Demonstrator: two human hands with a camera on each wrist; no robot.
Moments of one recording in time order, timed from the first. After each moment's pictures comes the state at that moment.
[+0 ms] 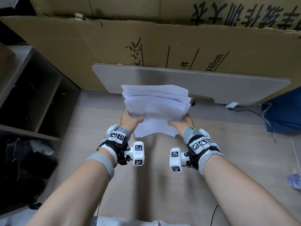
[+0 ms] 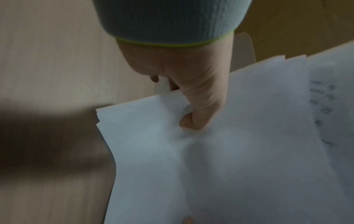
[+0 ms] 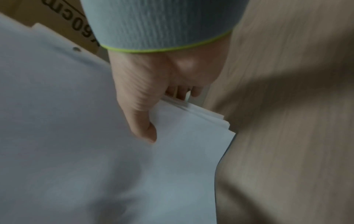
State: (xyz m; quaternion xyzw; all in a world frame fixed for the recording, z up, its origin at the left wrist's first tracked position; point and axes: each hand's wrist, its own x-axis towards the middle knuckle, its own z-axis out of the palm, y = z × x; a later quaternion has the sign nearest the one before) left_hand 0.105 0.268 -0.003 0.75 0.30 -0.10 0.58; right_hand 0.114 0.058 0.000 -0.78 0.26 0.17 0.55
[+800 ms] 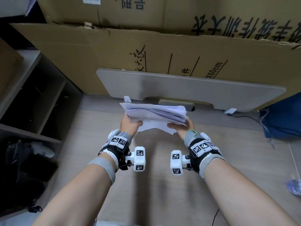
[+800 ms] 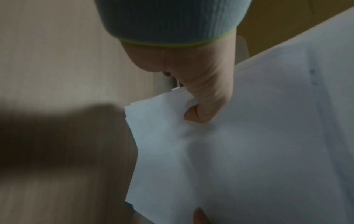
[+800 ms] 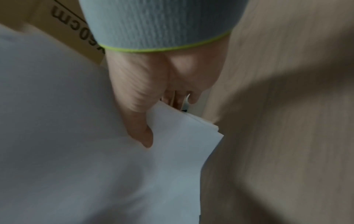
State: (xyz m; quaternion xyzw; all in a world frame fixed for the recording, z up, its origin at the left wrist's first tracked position) left_hand 0.099 0.270 0.008 0.76 0.29 -0.06 0.57; right_hand 0.114 0.058 0.022 -0.73 0.25 0.18 0.61
